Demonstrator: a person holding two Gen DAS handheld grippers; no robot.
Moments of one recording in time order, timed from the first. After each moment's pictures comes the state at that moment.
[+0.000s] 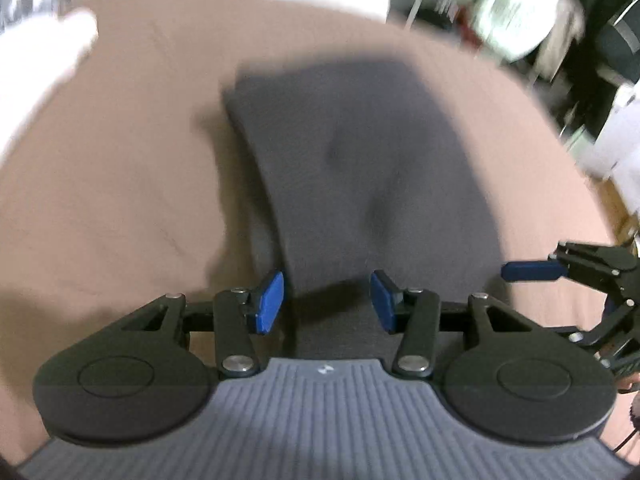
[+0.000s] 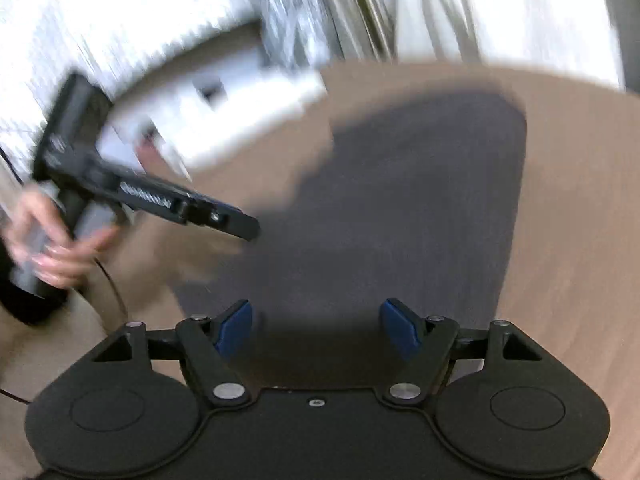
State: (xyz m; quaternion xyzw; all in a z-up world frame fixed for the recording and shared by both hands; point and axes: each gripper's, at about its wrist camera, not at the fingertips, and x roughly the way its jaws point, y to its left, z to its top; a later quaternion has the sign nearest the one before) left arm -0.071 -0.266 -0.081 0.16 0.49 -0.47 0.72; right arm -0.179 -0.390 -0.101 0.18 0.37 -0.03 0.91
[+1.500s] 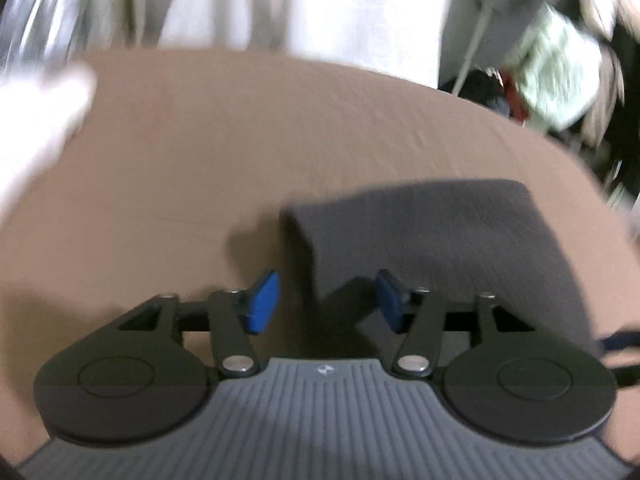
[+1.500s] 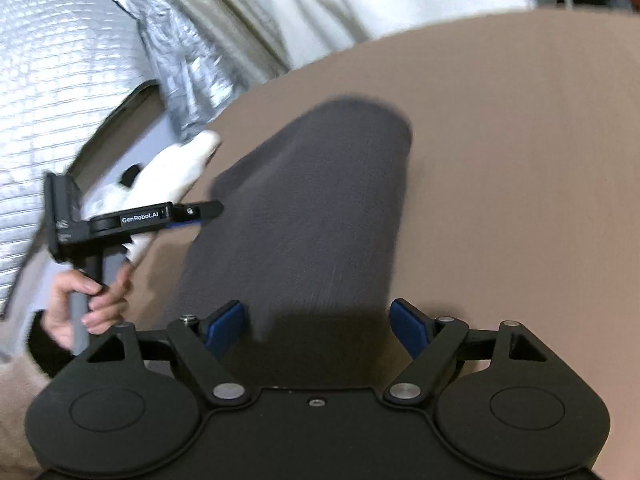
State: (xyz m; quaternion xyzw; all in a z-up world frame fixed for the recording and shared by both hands) left arm 0.059 -0.346 -0.097 0.05 0.45 -0.48 0.75; right arm -0.181 -0.506 -0.115 0.36 0.32 -0.10 0.87
